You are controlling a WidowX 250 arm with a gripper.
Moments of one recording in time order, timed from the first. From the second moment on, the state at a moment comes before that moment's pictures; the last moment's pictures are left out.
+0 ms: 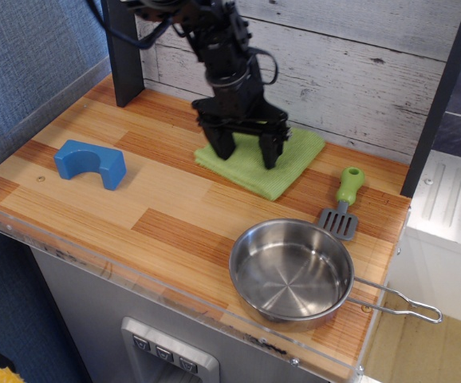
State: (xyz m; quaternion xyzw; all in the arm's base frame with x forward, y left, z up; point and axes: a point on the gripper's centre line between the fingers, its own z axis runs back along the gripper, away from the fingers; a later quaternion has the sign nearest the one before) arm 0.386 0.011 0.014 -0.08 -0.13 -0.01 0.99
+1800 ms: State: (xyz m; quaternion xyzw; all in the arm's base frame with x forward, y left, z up) arm 0.366 -0.011 0.123 -0.04 -0.24 0.01 0.97
